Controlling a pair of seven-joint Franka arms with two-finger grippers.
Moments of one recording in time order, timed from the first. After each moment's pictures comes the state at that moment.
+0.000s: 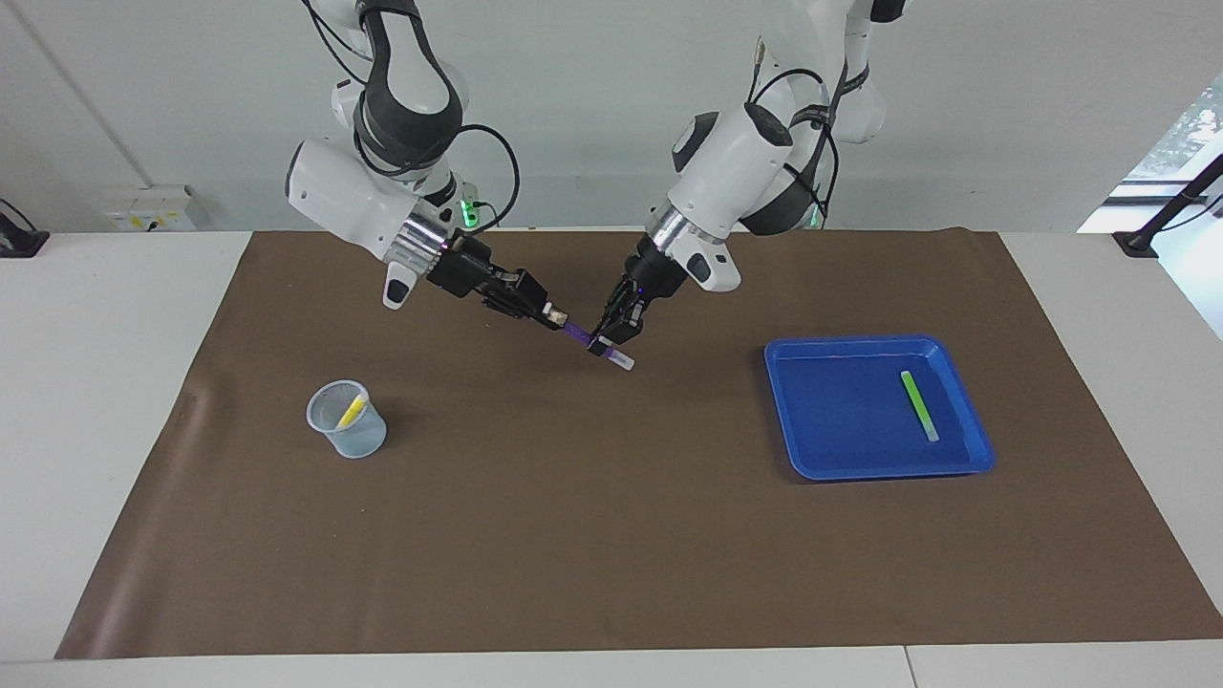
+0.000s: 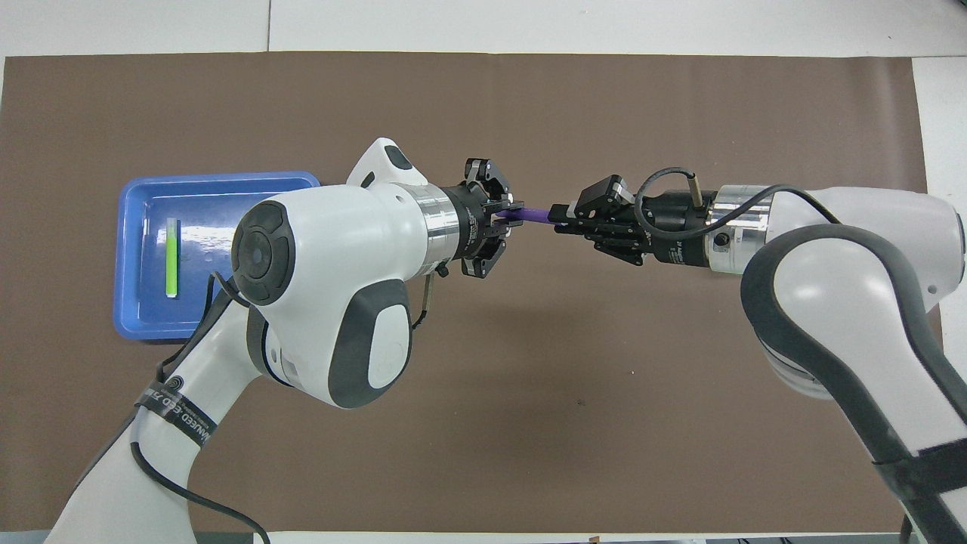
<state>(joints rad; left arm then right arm) -0.67 0.19 -0.01 -1.81 -0.53 2.53 -1.63 0.29 -0.01 -0.03 -2.05 1.15 2.24 0.16</state>
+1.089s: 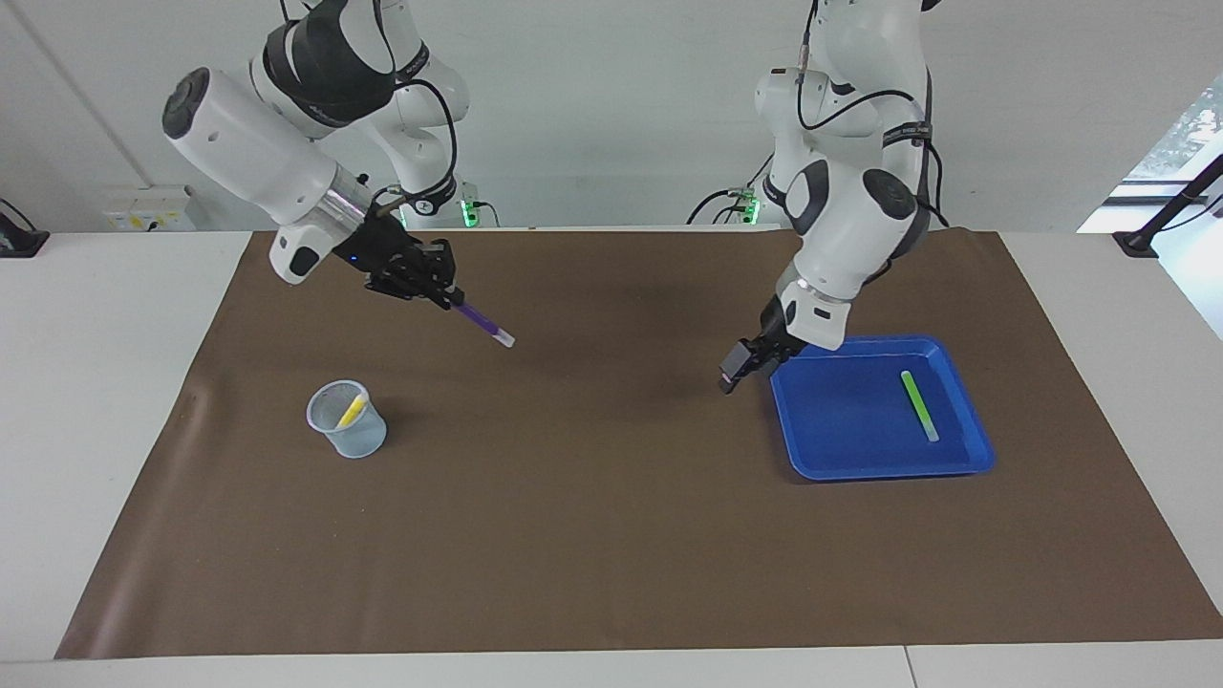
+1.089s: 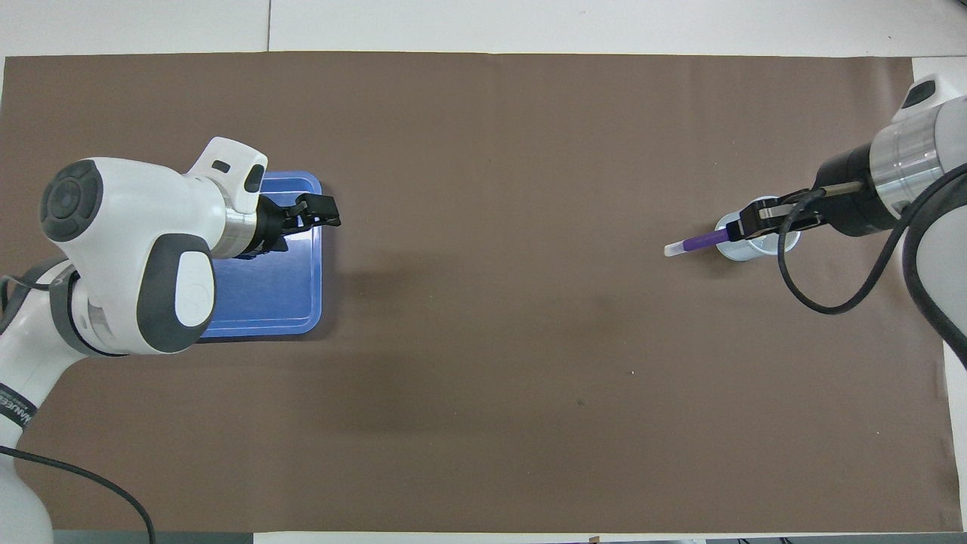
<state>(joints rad) -0.27 0.11 0.02 -2.07 -0.30 2.32 -0.29 0.08 0.05 -0.04 -1.64 0.24 1.65 -0.23</state>
